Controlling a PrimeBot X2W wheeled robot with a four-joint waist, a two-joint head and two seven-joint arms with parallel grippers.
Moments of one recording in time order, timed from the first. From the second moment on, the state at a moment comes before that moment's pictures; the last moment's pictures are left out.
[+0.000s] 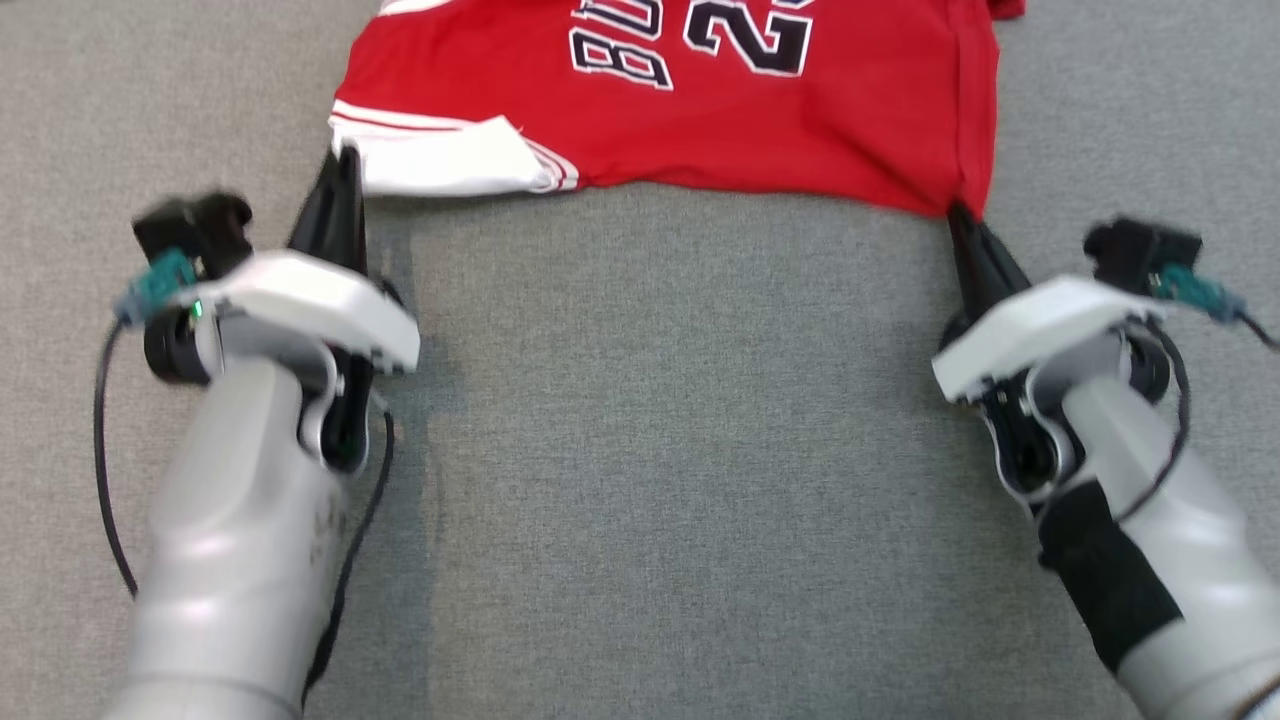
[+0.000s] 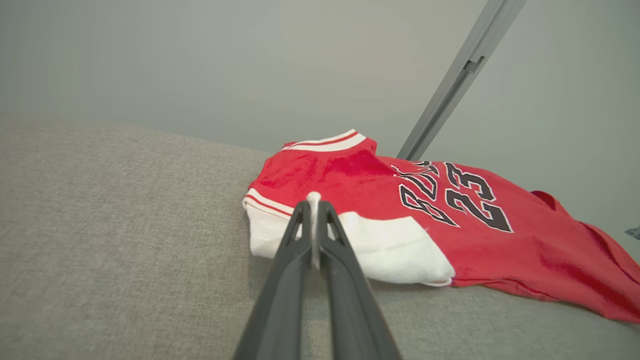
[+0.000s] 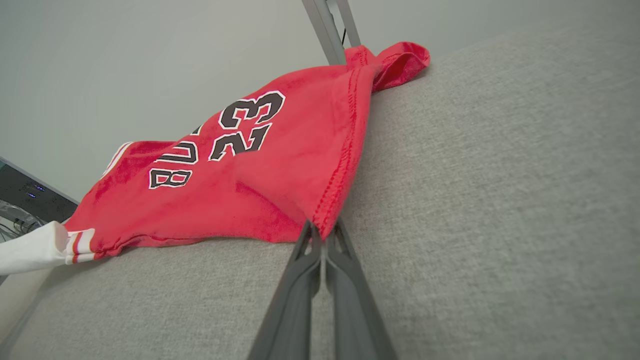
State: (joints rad) left arm -0.86 0.06 -0.14 0.93 -0.48 -0.11 -0.26; right arm -0.88 -0.11 0.44 0.98 0.77 0.13 -0.26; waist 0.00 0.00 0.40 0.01
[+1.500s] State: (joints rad) left arm 0.40 0.11 -0.11 -0.38 -0.38 0.19 0.27; right arm 0.23 -0.21 0.10 0.19 0.74 0.13 0.01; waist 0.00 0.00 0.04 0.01
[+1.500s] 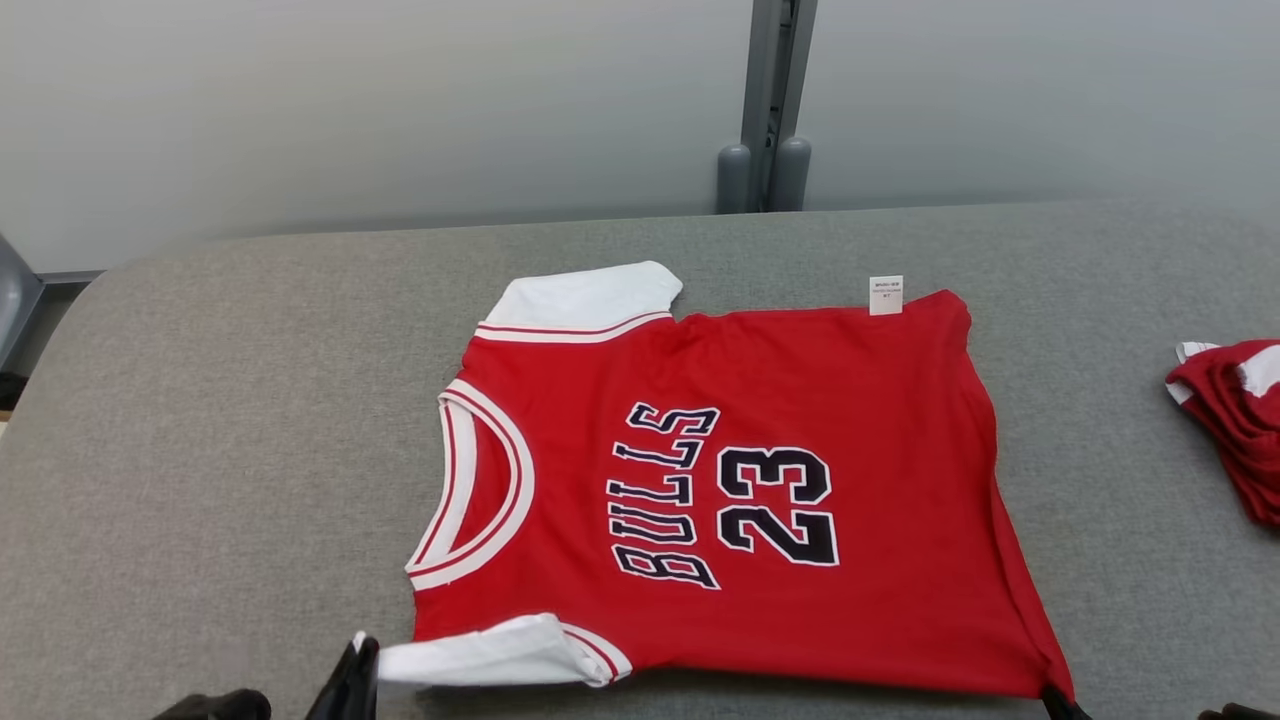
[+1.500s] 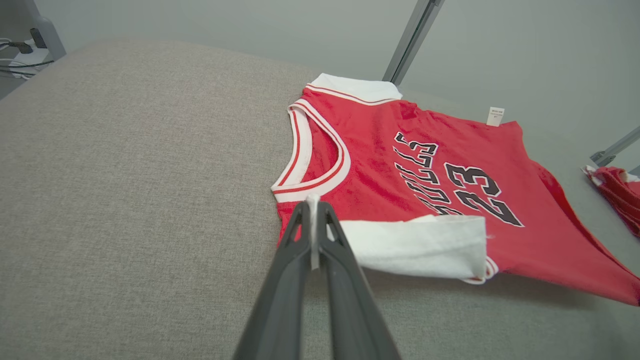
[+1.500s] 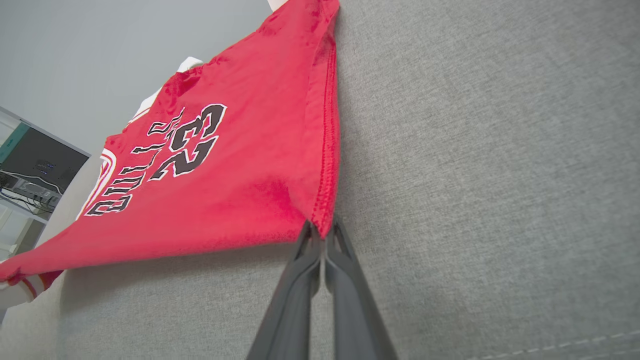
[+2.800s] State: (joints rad) left arm -0.19 0.10 -0.13 0.24 -0.38 0.02 -0.19; right arm -0.16 -0.17 0.14 0.29 0.57 0.13 -0.22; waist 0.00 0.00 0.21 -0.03
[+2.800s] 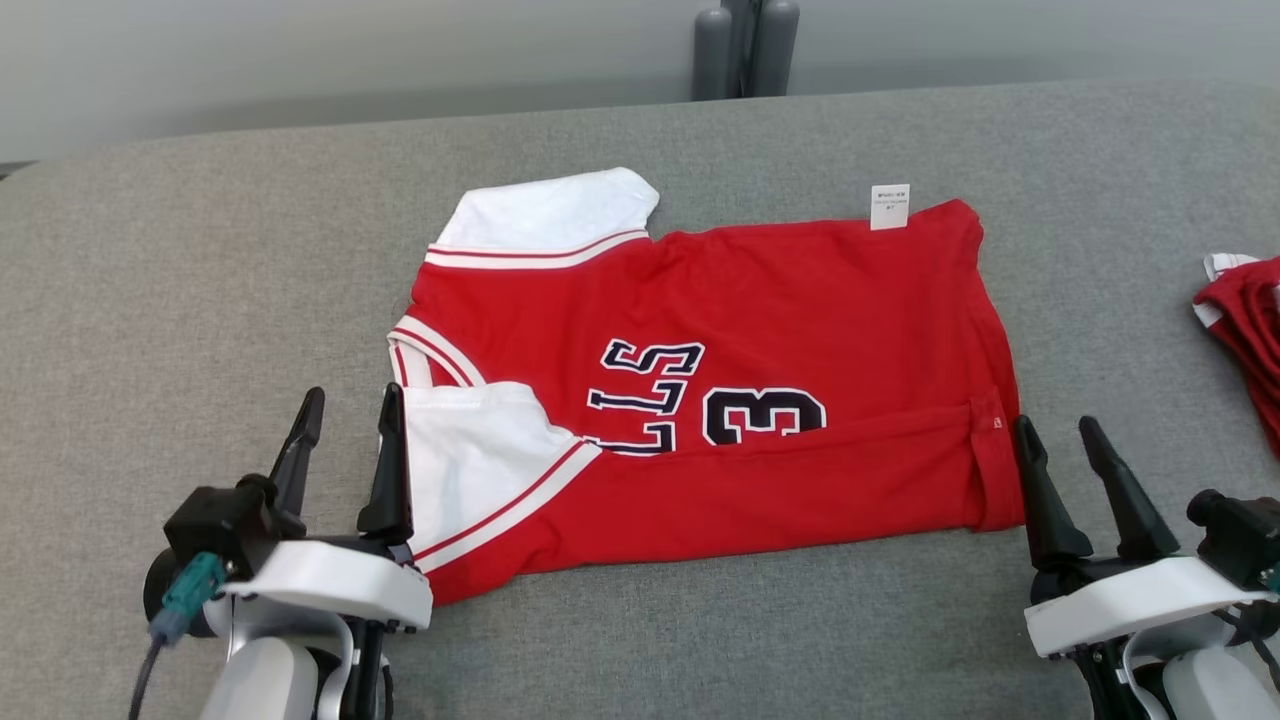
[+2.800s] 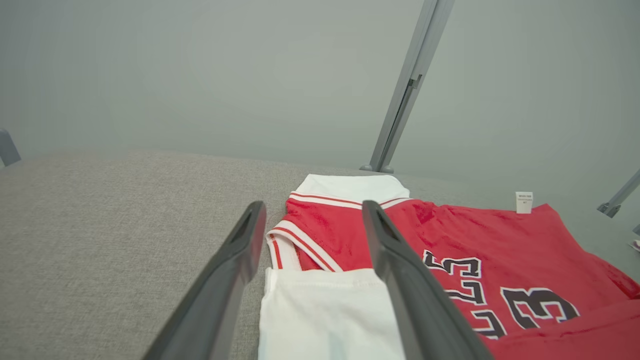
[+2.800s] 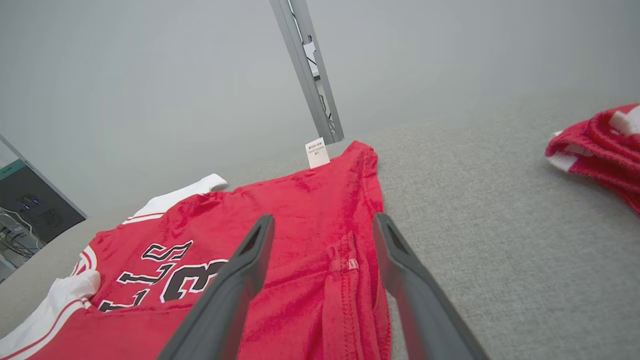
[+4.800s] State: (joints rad) left arm -0.06 0.07 -0.19 0.39 -0.45 0.03 -0.13; right arm -0.16 -0.10 0.11 0.51 0.37 0.13 -0.24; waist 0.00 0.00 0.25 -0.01
